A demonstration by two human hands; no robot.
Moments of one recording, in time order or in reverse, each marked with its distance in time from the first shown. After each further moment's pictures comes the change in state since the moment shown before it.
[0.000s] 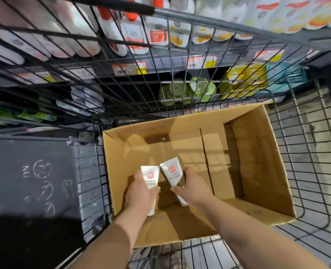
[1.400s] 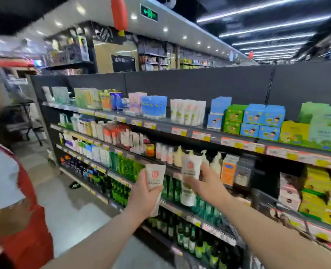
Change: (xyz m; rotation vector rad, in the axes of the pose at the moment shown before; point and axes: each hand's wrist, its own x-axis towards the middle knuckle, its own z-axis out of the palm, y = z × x) left_hand -0.374 -0.375 -0.576 -0.758 1.023 0.511; right_hand -0.531 -0.532 0.182 -0.020 0.101 -1.423
